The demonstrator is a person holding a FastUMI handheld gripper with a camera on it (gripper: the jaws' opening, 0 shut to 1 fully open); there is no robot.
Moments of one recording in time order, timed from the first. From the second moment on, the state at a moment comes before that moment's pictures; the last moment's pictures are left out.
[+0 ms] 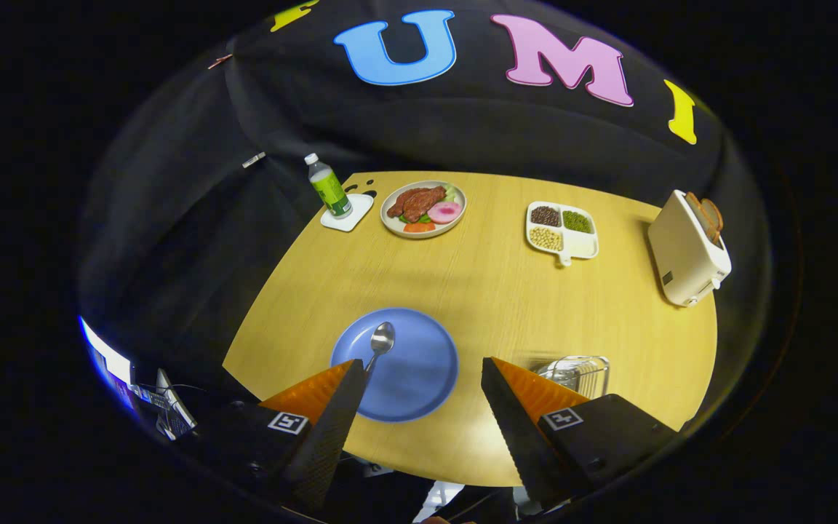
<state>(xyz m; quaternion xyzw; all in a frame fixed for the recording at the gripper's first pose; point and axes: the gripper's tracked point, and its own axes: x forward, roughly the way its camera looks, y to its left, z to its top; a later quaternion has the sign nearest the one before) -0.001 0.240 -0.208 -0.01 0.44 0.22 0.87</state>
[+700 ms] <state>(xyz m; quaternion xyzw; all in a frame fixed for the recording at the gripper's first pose) -0.032 0.314 -0.351 -0.03 0.54 0.20 0.82</state>
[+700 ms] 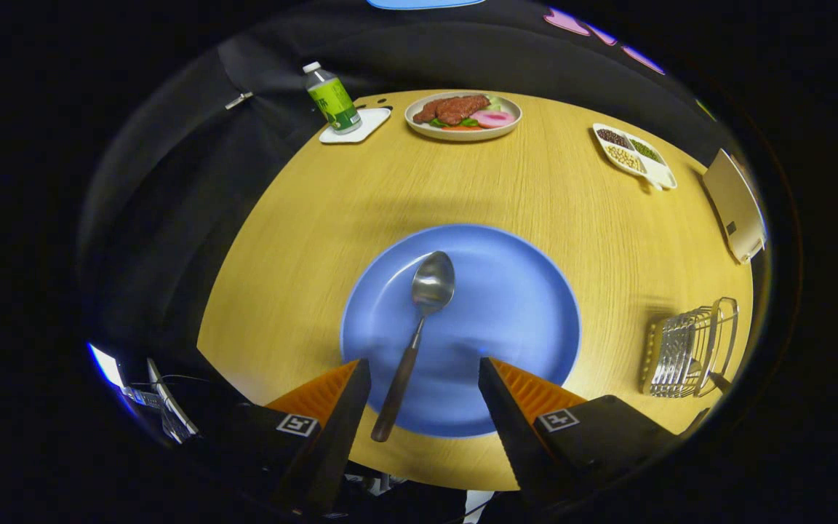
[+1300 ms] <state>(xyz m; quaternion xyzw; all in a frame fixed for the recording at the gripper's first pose) -0.037 0.327 -0.385 -0.02 0.58 0.15 0.80</state>
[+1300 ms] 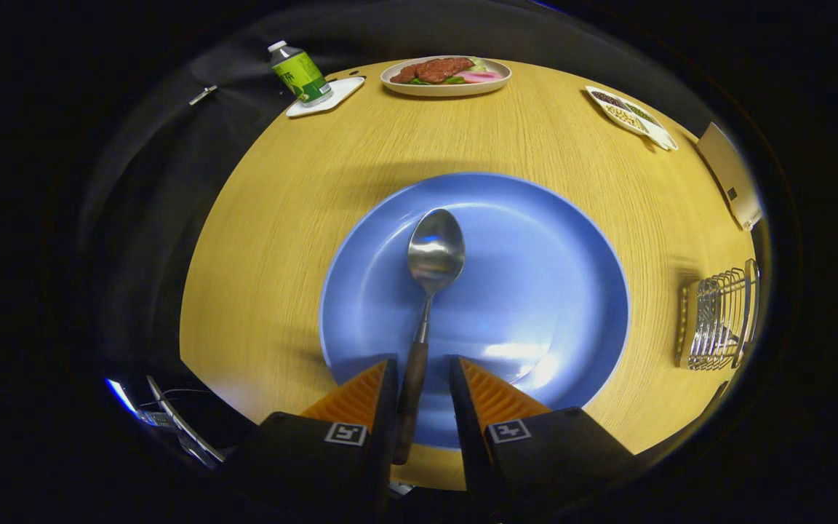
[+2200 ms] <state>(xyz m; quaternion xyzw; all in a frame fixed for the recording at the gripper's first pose) -0.026 0.262 -0.305 -0.02 0.54 0.23 0.81</state>
